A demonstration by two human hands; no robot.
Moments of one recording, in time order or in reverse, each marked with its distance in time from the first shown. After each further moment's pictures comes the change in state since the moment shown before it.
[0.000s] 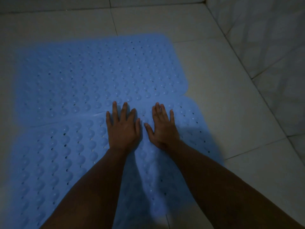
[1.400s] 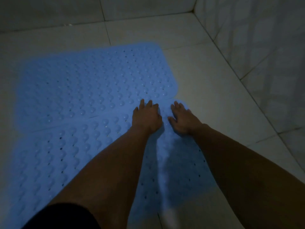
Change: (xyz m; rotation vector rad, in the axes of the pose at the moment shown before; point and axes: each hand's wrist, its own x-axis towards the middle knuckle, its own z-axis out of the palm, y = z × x) left_hand 0.065 0.110 -0.036 -0.081 -0.509 0.094; right_hand 0.008 0.110 -0.074 0.061 -0.295 0.114
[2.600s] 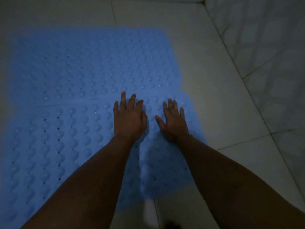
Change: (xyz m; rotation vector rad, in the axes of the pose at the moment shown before) left_hand -0.067 -0.057 0.038 0.001 0.472 -0.038; right_hand -0.024 -0.046 0.063 -0.096 0.253 -0.037
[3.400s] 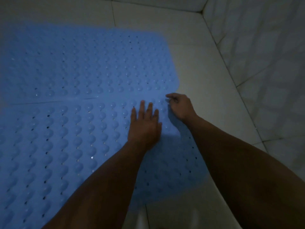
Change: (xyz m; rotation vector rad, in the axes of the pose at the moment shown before) left_hand -0.007 0.053 0.035 0.033 -0.198 0.136; right_hand 0.052 0.020 -0.074 0.542 0.103 0.174
